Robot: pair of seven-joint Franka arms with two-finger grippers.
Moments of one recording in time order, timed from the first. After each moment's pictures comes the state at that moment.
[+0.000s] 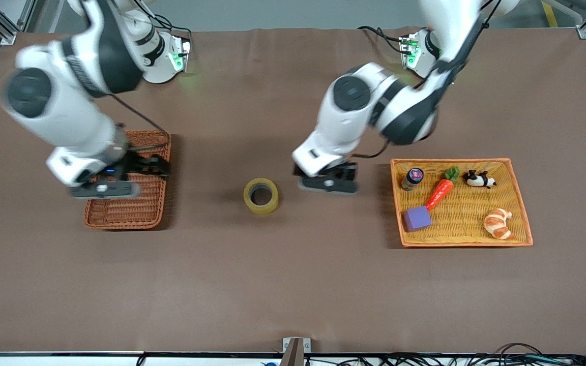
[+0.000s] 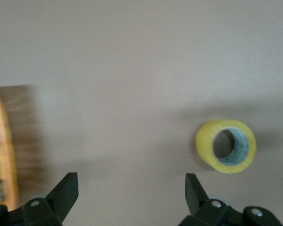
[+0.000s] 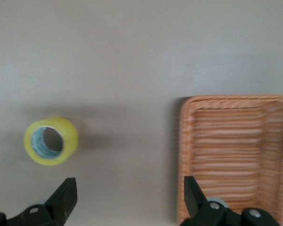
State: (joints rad) left arm -0.44 0.38 -0.24 -1.59 0.11 2.13 -0.62; right arm 0.38 0.20 -0.03 -1.71 0.02 1.91 0.34
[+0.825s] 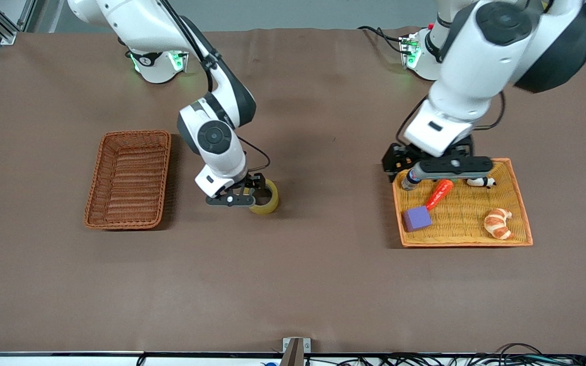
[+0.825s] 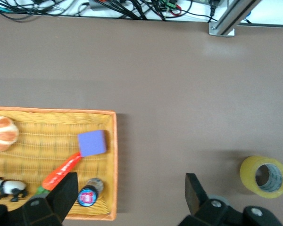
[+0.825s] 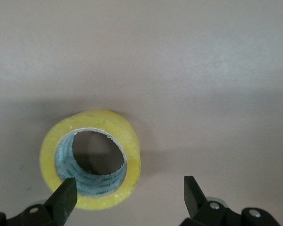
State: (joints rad) left arm -0.21 0.15 -0.24 -1.57 0.11 1.95 -0.49; right arm 0.63 0.54 -0.03 -1.75 0.00 2.27 0.61
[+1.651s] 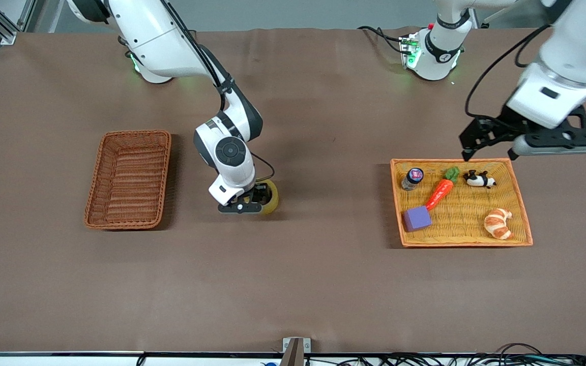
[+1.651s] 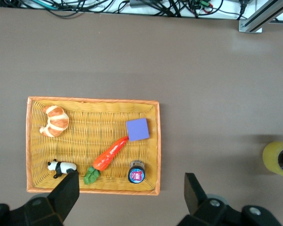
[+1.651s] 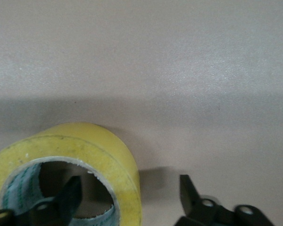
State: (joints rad) left arm -0.14 0.03 -0.10 -1.57 -0.01 1.78 -0.26; right arm 0.65 0.66 -0.05 -1.76 -0.03 2.41 0.63
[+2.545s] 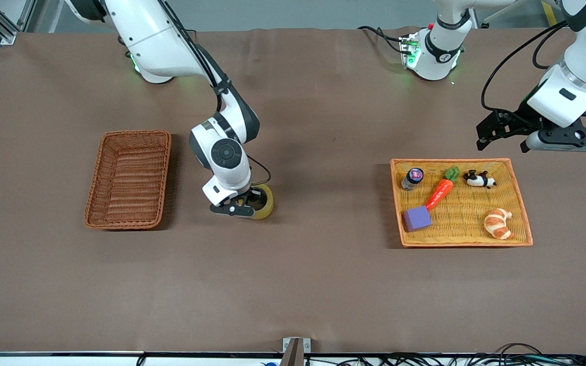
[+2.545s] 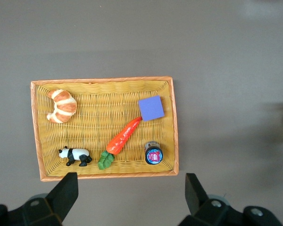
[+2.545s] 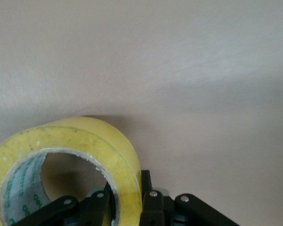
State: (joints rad) left arm -0.10 -0.06 -0.07 -1.73 -0.05 1.79 -0.12; right arm 0.64 0.61 -0.07 -1.73 -0.04 2.31 0.74
